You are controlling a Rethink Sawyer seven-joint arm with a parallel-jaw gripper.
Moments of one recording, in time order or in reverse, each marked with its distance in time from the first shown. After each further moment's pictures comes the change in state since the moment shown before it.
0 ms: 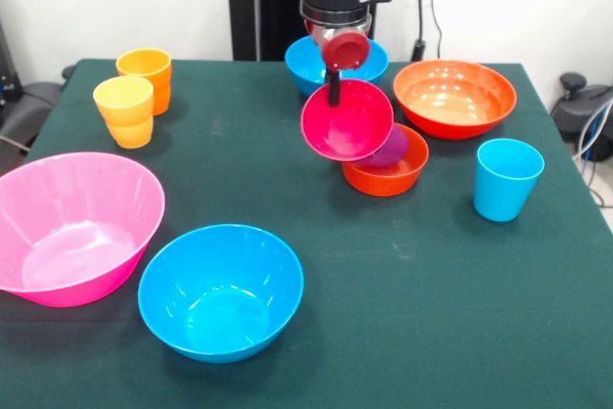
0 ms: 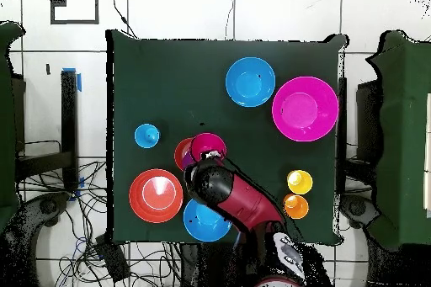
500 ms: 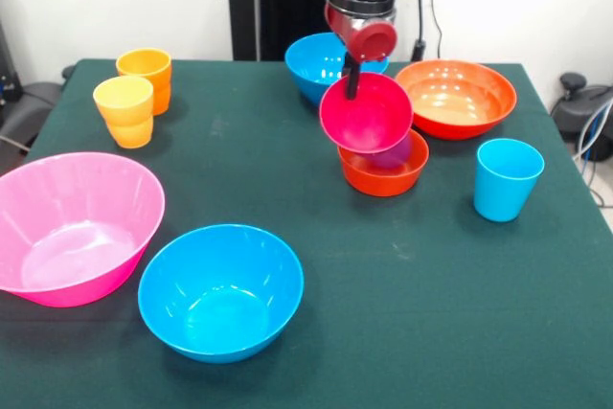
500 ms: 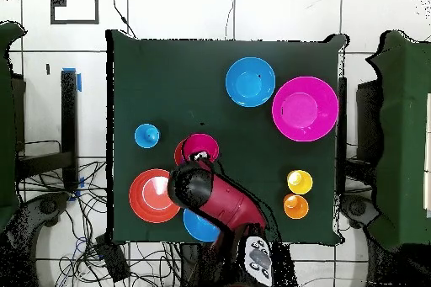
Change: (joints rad) arm 0.146 0.000 -0.093 -0.020 0.032 0.000 0.000
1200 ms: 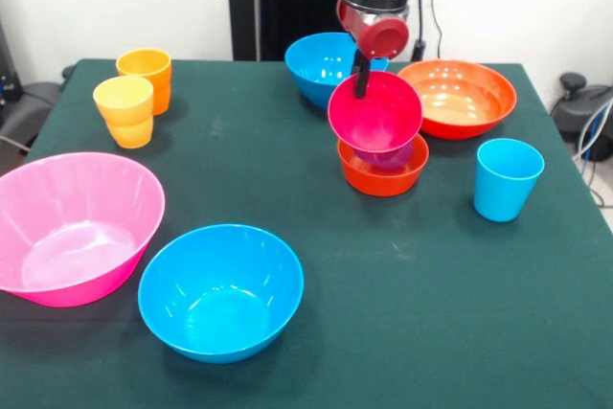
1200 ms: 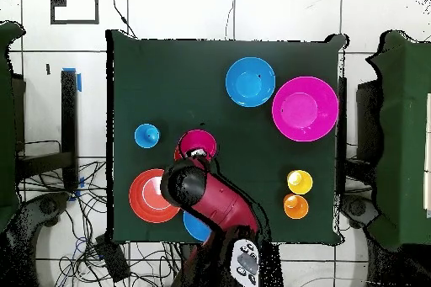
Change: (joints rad) arm 0.058 0.000 -0.036 -0.009 0.083 0.000 0.000
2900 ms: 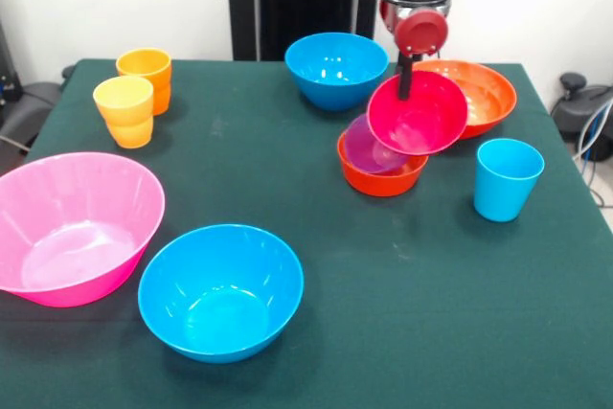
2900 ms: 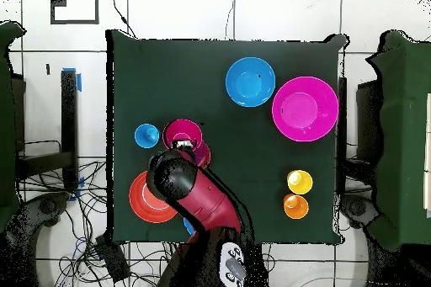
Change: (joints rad) arm 0.033 -0.050 0.076 0.034 0.239 0.001 0.000
